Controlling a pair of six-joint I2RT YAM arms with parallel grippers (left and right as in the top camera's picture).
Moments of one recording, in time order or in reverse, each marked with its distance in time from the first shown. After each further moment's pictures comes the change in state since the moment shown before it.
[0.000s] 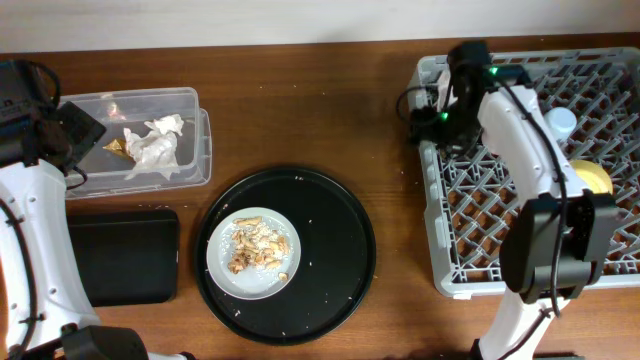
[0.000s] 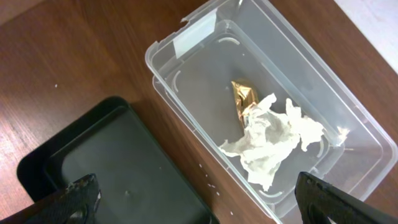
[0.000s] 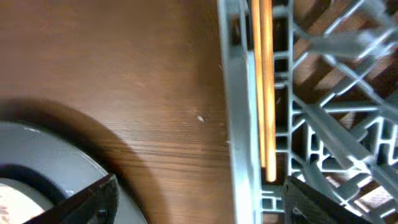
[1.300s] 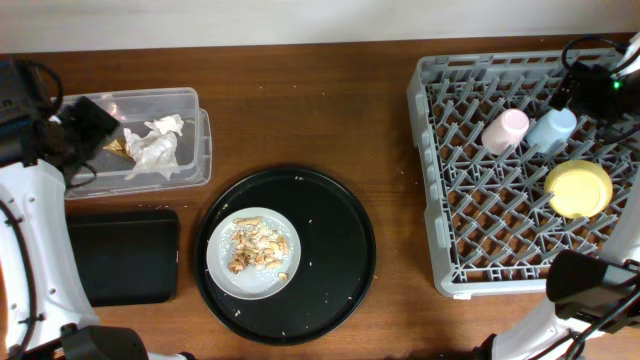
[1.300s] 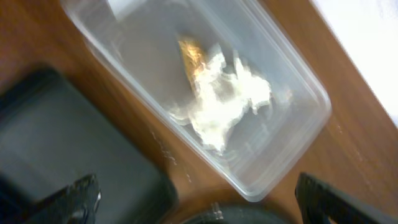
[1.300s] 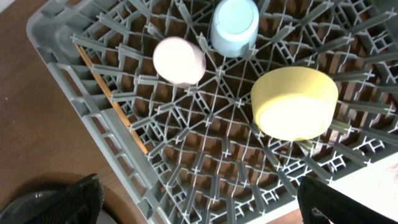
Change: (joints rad) left arm 0.003 0.000 0.002 -0.045 0.304 -0.019; right arm -0.426 -0.108 0.525 -0.465 0.153 0.003
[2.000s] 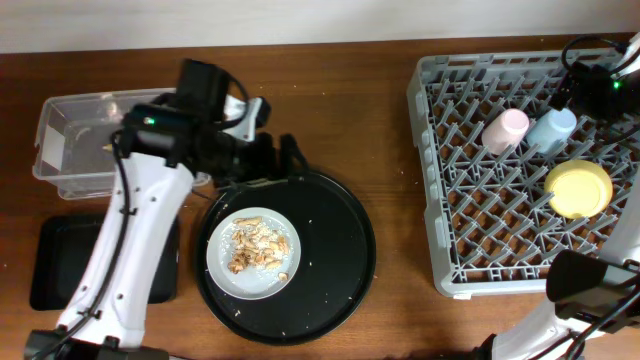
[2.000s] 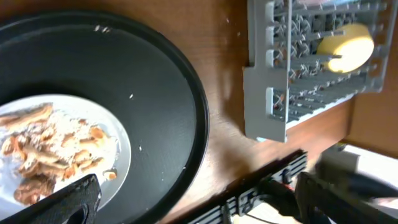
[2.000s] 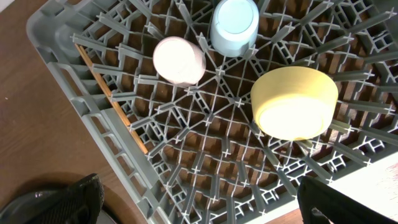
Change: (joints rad) left arm -0.610 0.000 0.001 -0.164 0.467 0.263; right arm 0.000 0.000 0.000 0.000 0.000 0.000
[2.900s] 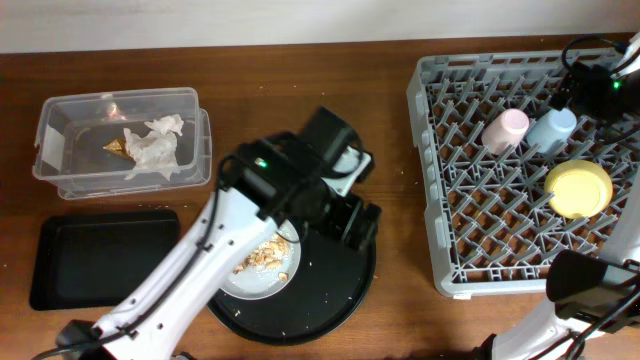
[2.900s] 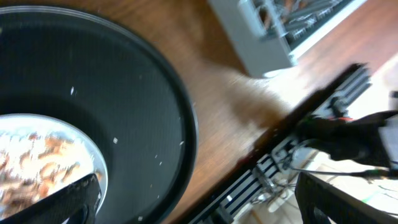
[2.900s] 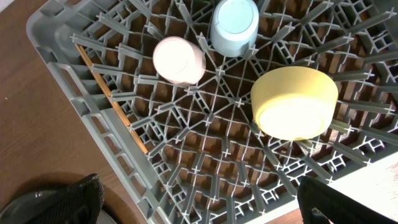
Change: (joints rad) left arm -0.451 0.005 0.000 0.004 -0.216 0.077; right arm 0.000 0.000 0.000 0.000 0.000 0.000
